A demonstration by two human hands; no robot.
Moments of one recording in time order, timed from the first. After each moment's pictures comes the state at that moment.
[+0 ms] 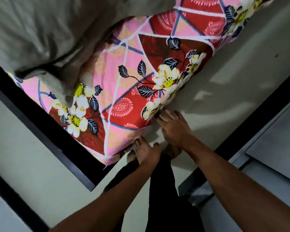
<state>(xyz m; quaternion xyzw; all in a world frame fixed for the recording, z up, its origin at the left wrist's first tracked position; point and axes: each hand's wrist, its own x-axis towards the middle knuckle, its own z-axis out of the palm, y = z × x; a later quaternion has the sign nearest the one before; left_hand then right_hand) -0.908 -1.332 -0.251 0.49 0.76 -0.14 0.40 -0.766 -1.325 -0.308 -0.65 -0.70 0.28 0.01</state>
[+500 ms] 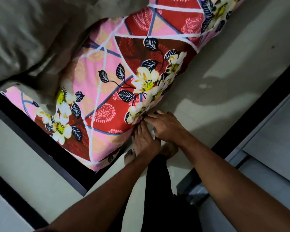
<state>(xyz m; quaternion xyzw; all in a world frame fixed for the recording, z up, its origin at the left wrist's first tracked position) -0.865 -1.319 -0.279 0.69 0.66 -0.14 0.27 -0.741 -1.303 -0.295 -0.61 -0.70 0.37 0.08</state>
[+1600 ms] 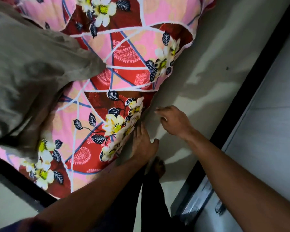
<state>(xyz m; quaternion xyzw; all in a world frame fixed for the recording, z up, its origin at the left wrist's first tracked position) -0.747 -1.262 -0.255 0.75 0.53 -0.17 0.36 -0.573 -1.287 -0.282 -0.75 -0.55 0.34 0.16</state>
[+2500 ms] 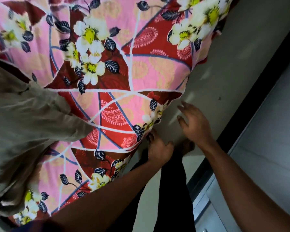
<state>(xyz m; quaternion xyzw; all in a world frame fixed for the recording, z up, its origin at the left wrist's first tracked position) -0.547 -1.173 -0.246 0.63 0.58 -0.19 0.48 -0.379 -1.213 -0.281 -0.82 -0.48 0.23 0.20</state>
